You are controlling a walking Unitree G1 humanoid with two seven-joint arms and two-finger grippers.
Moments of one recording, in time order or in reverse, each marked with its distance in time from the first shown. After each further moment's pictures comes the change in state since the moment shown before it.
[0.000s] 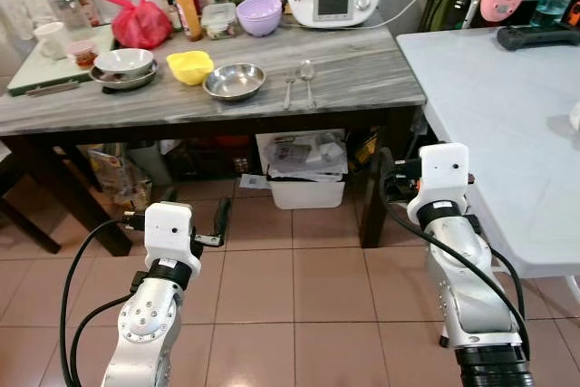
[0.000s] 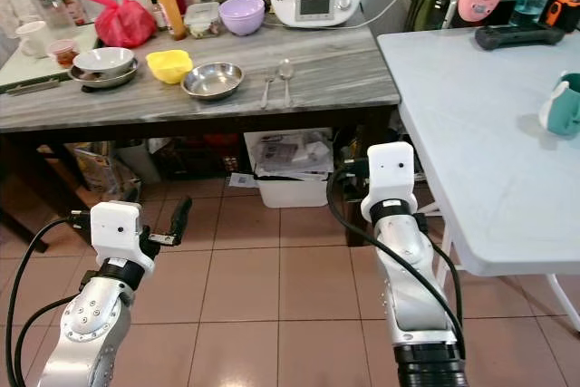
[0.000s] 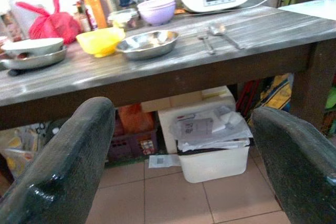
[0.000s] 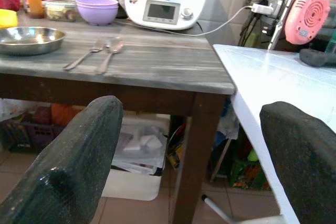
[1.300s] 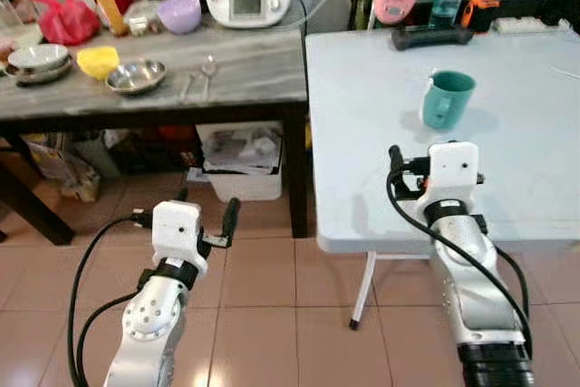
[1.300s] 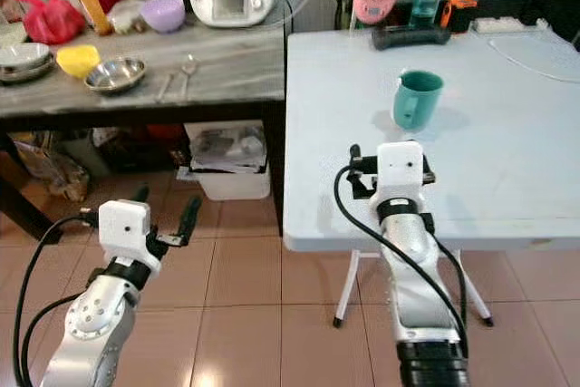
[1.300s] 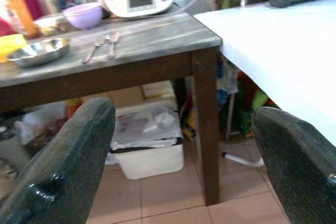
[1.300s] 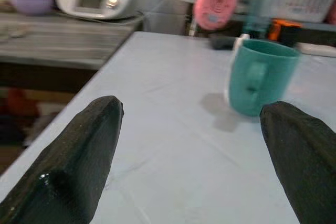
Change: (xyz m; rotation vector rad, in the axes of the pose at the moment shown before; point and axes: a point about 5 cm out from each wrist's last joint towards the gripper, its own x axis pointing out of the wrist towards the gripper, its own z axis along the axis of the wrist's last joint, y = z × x) left arm 0.000 -0.001 -0.001 -0.020 0.004 -0.043; right arm 0.001 0.006 0.000 0.018 -0.008 -0.007
